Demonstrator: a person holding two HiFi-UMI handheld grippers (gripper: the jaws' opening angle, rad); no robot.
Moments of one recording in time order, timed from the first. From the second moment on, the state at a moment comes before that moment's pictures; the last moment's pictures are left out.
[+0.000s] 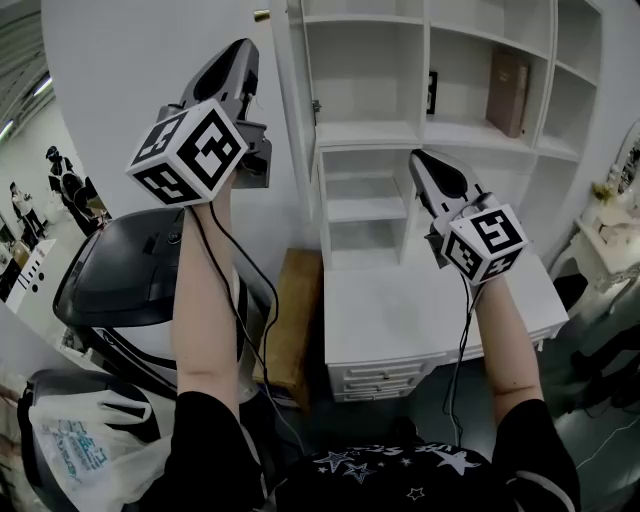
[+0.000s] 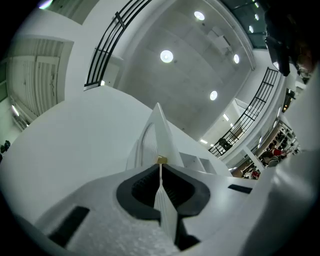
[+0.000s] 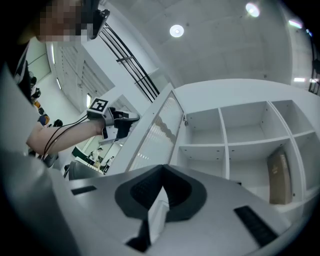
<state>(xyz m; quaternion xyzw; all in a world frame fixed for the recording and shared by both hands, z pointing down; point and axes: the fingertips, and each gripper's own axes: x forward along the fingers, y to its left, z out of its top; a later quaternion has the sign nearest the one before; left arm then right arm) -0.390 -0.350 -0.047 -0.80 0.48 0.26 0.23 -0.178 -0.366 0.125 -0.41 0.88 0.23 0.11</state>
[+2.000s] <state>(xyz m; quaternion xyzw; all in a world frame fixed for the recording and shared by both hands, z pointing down) -0.048 -0.081 0.431 -0.83 0.56 0.03 -0.02 0.106 -0.108 0.374 -0.40 0.92 0.04 0.03</state>
